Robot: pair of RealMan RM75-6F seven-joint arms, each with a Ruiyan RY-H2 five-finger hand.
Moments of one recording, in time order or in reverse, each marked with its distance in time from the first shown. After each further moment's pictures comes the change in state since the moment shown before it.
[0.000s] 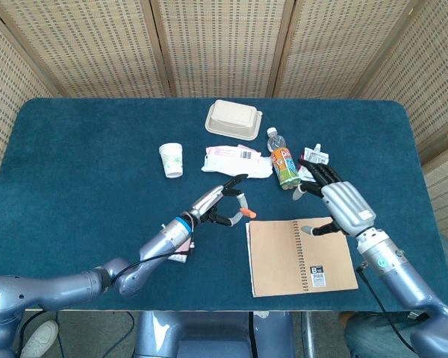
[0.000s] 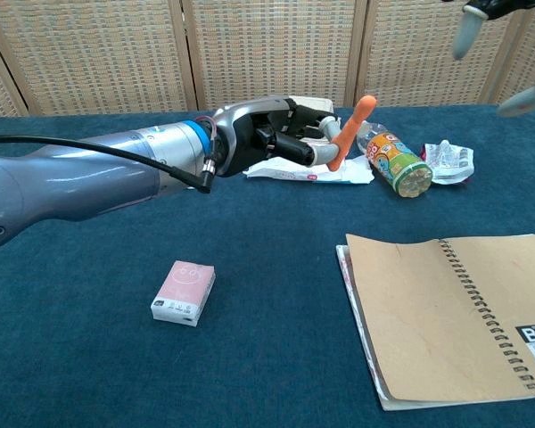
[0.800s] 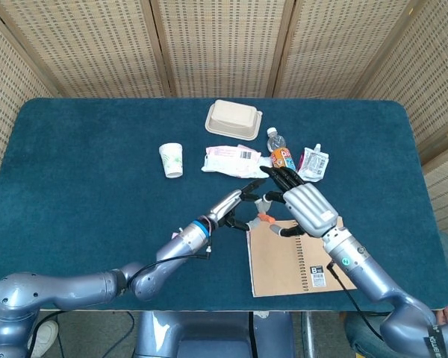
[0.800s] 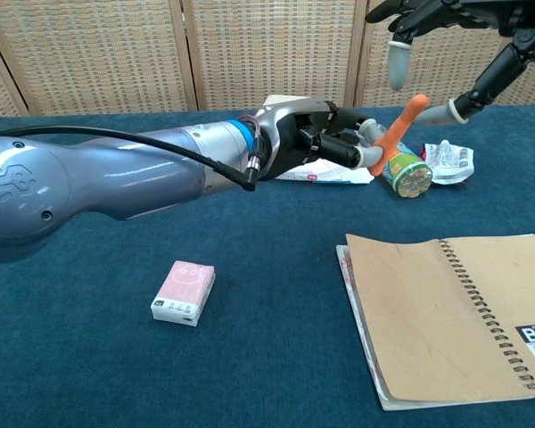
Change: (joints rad) left arm -0.061 -0.056 -0.049 -0.028 -0.147 -0.026 0.130; right arm 0.104 -0.132 -0.019 0.021 0.036 -0.011 -0.162
